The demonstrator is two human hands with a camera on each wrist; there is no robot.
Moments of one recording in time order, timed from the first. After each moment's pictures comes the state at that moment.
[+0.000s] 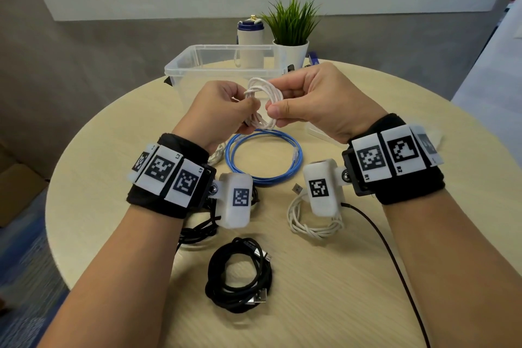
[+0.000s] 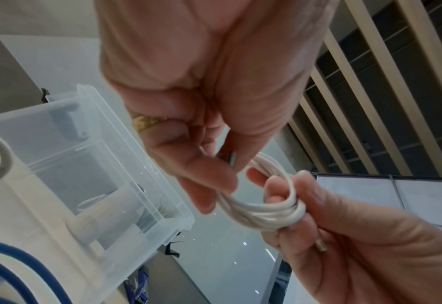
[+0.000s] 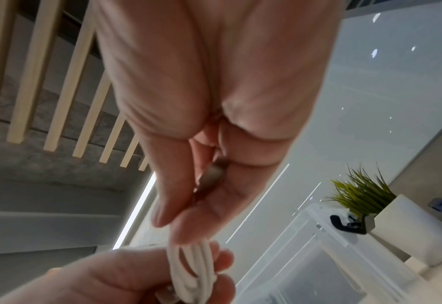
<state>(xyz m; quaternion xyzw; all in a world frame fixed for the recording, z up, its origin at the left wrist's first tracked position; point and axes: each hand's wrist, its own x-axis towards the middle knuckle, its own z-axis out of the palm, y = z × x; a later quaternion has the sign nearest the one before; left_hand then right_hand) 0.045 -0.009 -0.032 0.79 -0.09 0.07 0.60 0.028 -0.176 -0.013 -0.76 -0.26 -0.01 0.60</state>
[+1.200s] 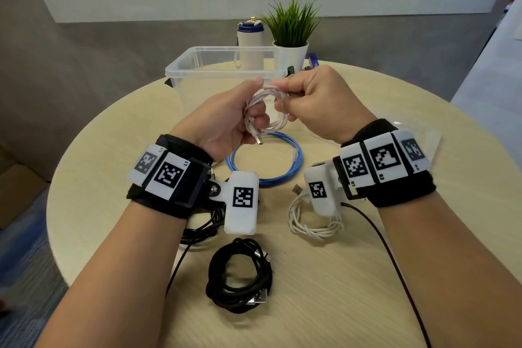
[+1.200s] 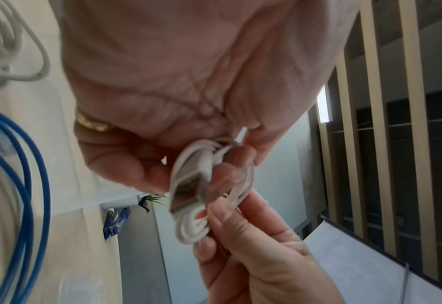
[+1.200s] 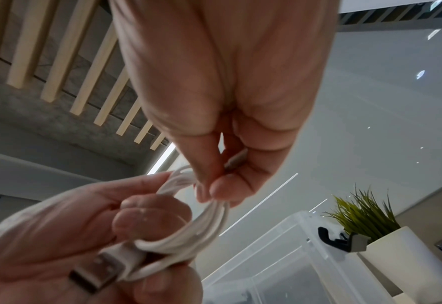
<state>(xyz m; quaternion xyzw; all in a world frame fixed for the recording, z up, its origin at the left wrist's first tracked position) 0.035 -0.012 -0.024 0.70 -0.12 -0.16 0.69 0.041 -0.175 -0.021 -0.85 -0.22 -0.15 0.45</state>
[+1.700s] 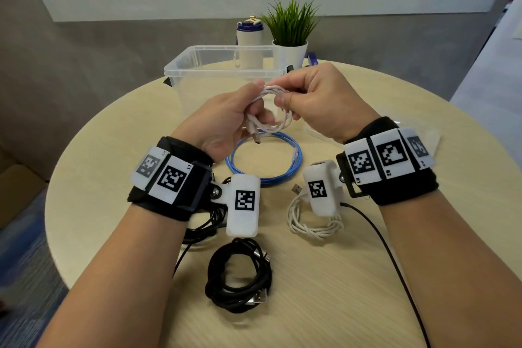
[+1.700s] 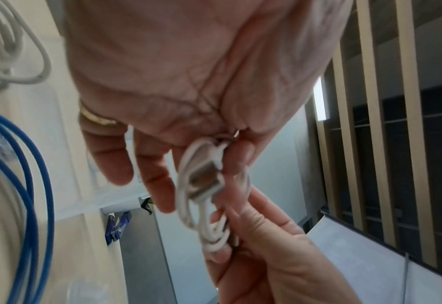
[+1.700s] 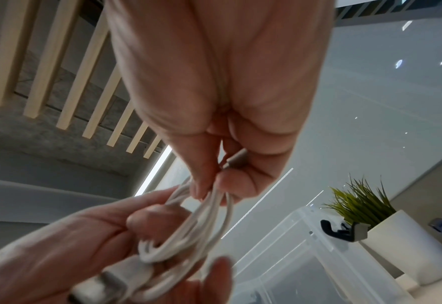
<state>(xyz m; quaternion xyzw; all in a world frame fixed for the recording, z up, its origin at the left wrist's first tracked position) 0.035 -0.016 -0.028 0.69 -0.12 -0.09 0.71 0.033 -0.175 -0.016 -0.83 -0.23 -0.13 0.50</state>
